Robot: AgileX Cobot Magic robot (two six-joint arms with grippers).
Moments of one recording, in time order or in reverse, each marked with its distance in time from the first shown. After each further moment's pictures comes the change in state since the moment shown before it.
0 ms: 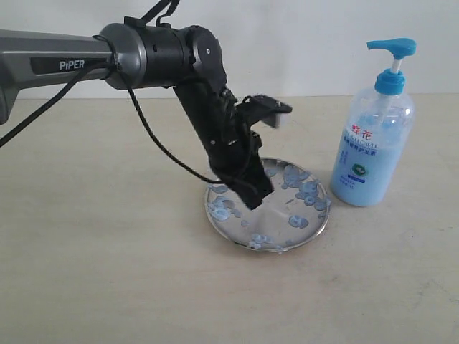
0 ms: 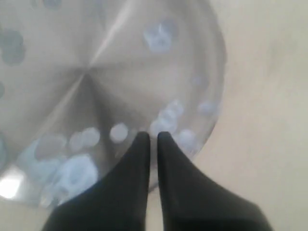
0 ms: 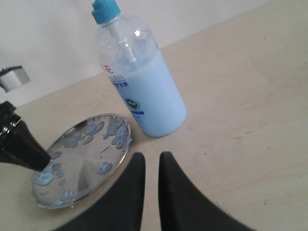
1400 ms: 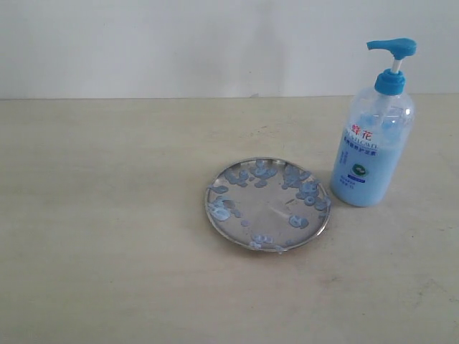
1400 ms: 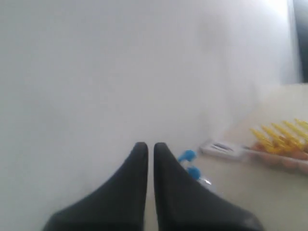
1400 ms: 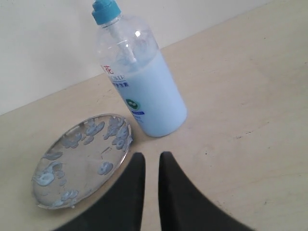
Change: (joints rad) left arm -0.014 -1.705 1.063 -0.591 -0.864 0.509; right arm 0.000 0.000 0.000 0.000 0.000 0.004
